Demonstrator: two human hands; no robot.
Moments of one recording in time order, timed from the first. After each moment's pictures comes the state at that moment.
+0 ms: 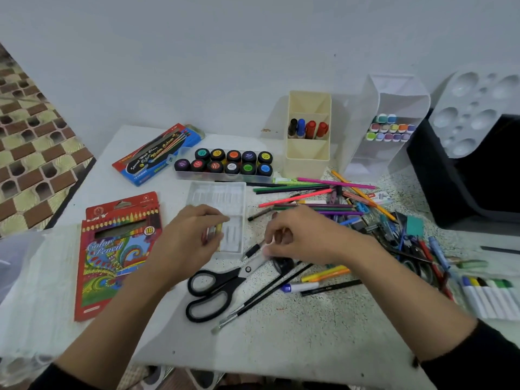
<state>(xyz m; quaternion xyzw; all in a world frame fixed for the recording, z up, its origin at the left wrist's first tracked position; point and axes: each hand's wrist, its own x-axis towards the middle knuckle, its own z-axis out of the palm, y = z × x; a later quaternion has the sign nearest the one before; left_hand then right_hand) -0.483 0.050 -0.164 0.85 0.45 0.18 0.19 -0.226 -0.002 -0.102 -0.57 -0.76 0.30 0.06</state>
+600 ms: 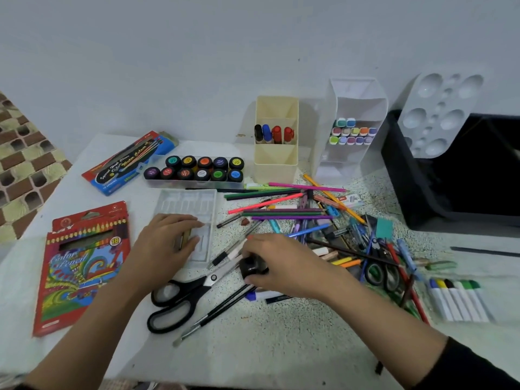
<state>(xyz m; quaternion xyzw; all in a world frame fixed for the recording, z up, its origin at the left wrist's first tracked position) -0.460 0.046 -0.164 0.84 0.50 0.17 0.17 -0.205 -0.035 -0.127 -0.54 -0.81 0.23 0.06</state>
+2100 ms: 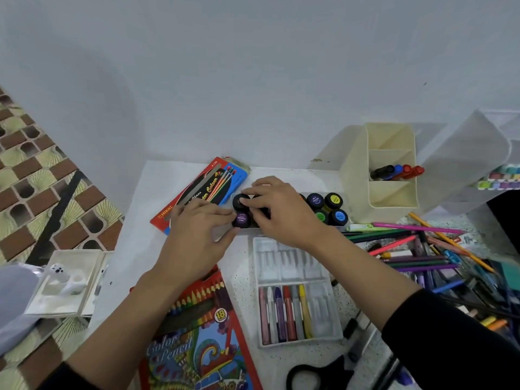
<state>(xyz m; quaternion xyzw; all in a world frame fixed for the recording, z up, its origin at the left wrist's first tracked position) -0.556 0.216 -0.165 0.84 0.46 0.23 0.16 -0.348 0.202 -0.156 -0.58 -0.78 0.08 0.23</state>
